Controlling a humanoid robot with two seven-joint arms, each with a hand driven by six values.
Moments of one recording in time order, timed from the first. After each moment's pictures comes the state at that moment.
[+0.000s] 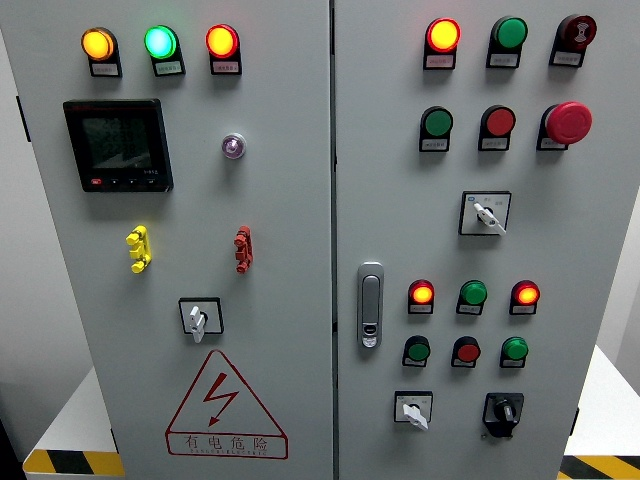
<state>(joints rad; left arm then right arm) -0.02 -0.07 0.09 -0.13 0.01 -0.02 -0.09 -0.03 0.12 -0.03 -0.16 0.09 0.17 -0.04</state>
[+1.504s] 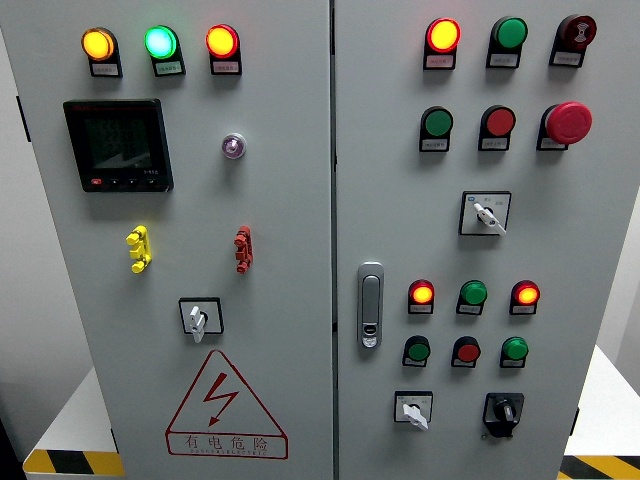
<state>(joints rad) 0.00 -0.07 0.07 -0.13 0.00 -0.03 -0.07 -0.03 0.12 -0.03 -0.16 0.09 0.17 -0.04</state>
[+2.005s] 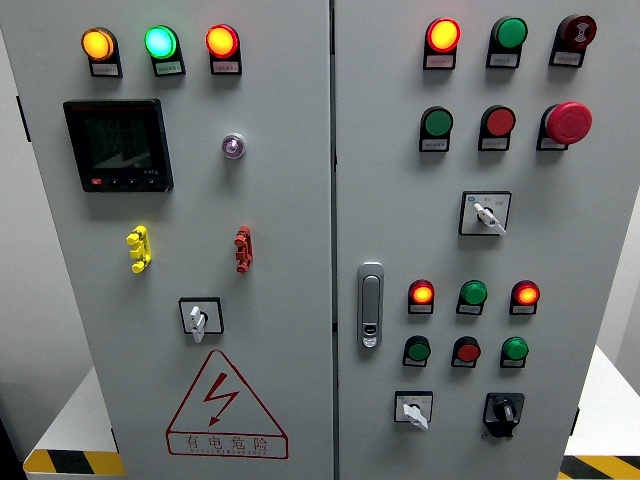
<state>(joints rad) -0.01 -0.08 -0.81 -0.11 0.83 -0.04 -0.03 -0.03 0.12 -0.03 -0.16 0.09 0.17 -0.04</state>
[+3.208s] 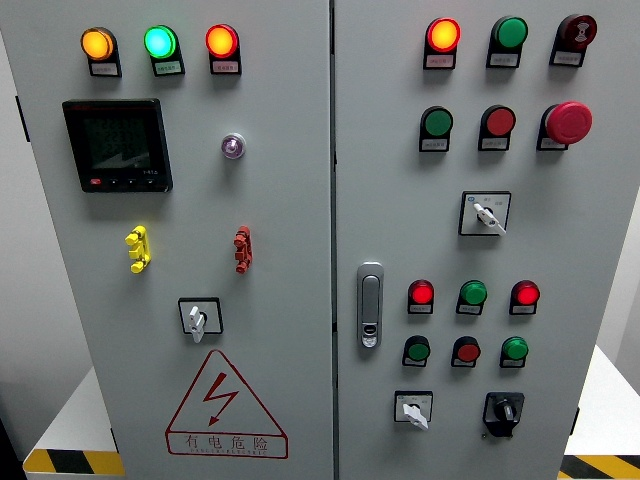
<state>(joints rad) -0.02 -0.09 -1.59 -0.64 1.54 -0.04 -0.29 -0.03 0.12 -0.03 -0.16 0.09 0.17 -0.04</state>
